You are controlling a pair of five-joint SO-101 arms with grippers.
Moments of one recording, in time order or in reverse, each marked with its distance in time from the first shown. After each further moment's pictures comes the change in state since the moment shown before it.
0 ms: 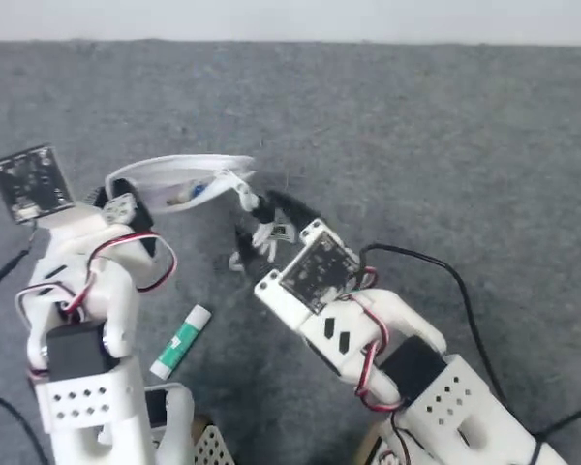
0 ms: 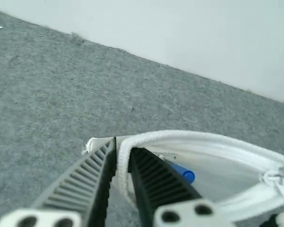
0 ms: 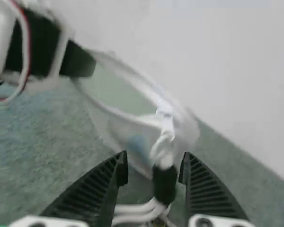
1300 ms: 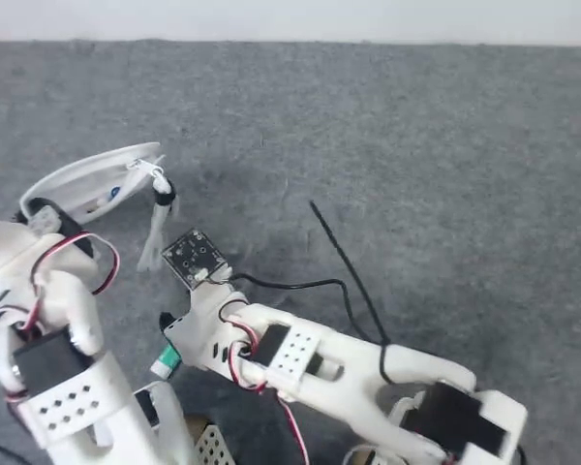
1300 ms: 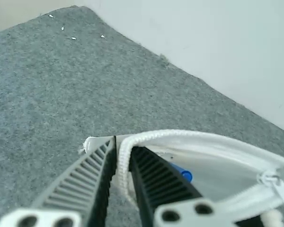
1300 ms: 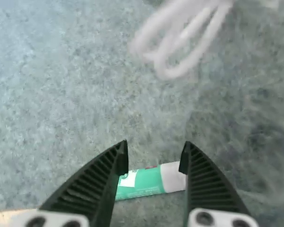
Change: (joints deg) left arm -19.2 0.0 0.0 -1.3 1.6; right arm -18.0 57.1 -13.1 -16.9 -32.9
